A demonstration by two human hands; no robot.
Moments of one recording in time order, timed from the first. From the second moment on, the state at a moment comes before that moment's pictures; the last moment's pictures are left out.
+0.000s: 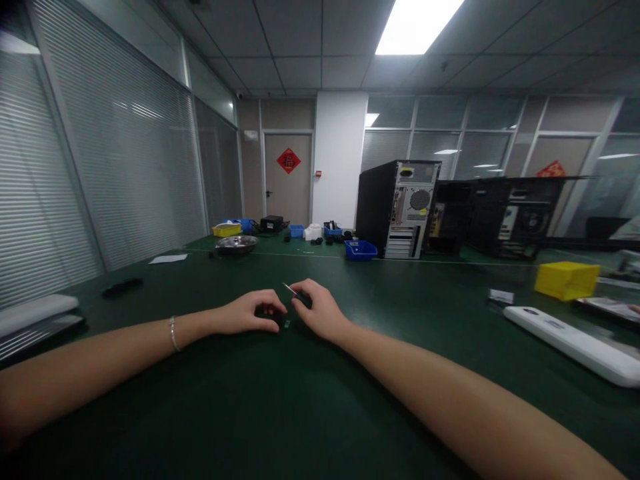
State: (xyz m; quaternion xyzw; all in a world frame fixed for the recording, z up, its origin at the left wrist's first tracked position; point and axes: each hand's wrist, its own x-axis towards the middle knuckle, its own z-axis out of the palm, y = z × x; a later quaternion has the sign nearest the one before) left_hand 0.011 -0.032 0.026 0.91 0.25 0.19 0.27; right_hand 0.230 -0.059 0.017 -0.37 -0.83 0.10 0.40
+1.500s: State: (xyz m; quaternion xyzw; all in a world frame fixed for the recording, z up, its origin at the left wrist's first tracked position) left_hand 0.021 -0.036 0.019 0.75 0.25 0.27 0.55; right_hand 0.223 -0.074 0.024 -0.37 -0.84 0.11 0.39
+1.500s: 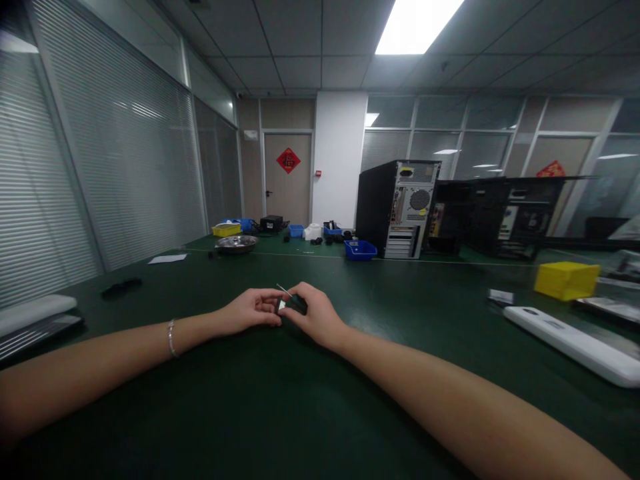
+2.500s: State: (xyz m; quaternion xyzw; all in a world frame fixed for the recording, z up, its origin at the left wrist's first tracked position) left_hand 0.020 -0.015 0.019 0.73 0.28 0.39 0.48; right_hand 0.221 -0.076 0.022 -0.36 -0.85 0.05 0.38
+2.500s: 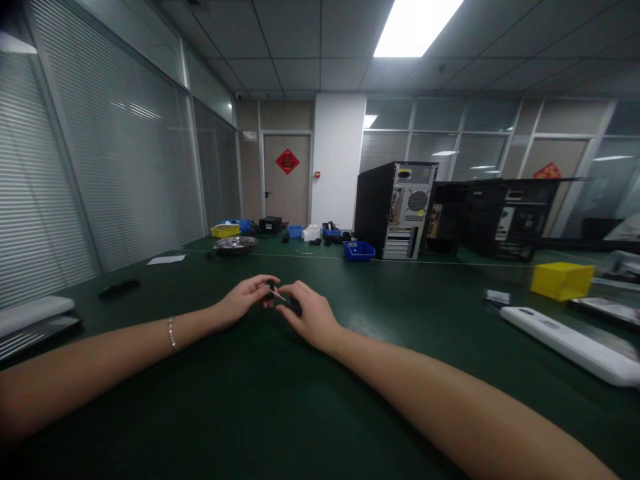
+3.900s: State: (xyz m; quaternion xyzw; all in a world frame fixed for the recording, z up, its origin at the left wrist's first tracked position) left_hand 0.011 -0.029 0.028 0.86 0.30 0.33 0.25; right_hand 0.232 -0.061 0.013 -0.38 -0.85 0.06 0.36
